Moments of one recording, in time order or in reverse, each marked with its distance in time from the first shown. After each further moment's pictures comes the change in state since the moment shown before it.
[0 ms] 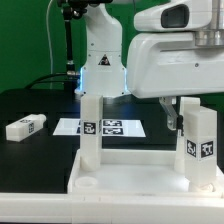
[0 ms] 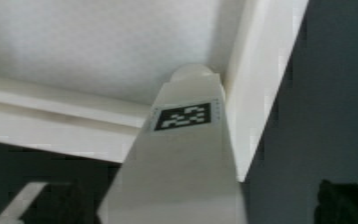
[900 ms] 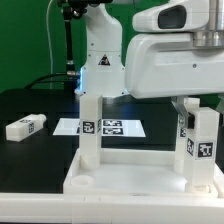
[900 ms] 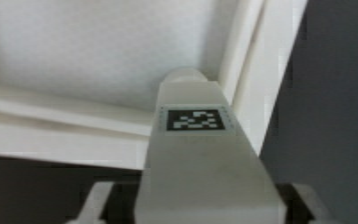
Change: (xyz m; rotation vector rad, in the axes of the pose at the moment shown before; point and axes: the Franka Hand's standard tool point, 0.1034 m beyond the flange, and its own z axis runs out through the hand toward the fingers) arm 0.000 0.001 0.001 0.007 0.000 0.222
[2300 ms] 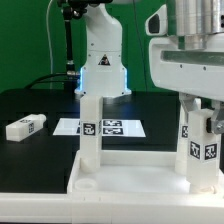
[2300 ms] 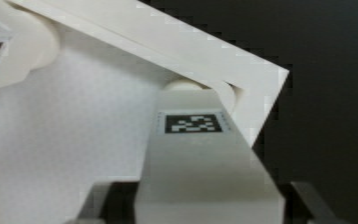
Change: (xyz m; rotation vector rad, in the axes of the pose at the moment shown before) arm 0.002 -0.002 0.002 0.056 -0.020 1.197
